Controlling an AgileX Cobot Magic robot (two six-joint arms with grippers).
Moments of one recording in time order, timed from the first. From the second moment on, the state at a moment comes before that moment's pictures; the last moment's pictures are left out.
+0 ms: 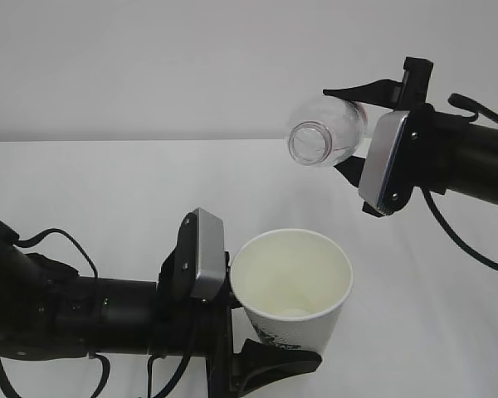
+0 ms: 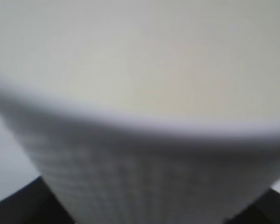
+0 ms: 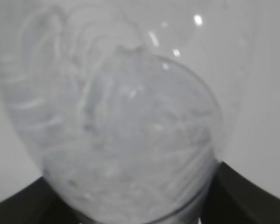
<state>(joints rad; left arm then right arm) -0.65 2.04 -0.67 0.91 -1.15 -0.27 0.19 1.67 -0.72 -0.77 -0.88 -0.69</state>
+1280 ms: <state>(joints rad) -0.65 2.04 -0.67 0.85 -1.11 -0.25 0.19 1.68 -0.72 -0.72 -0.93 -0.82</state>
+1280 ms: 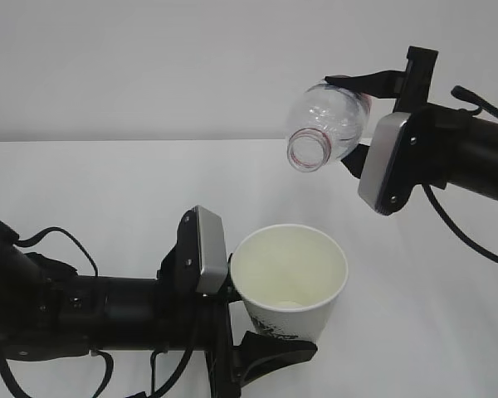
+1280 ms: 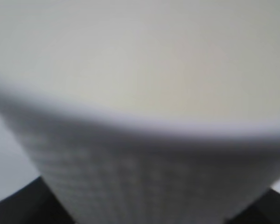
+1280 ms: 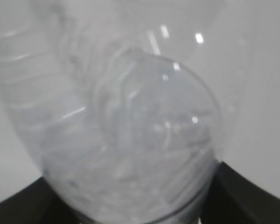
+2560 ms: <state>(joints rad) -0.65 2.04 -0.67 0.85 -1.12 -0.25 0.19 1.68 -0.72 -0.72 -0.97 -0.94</state>
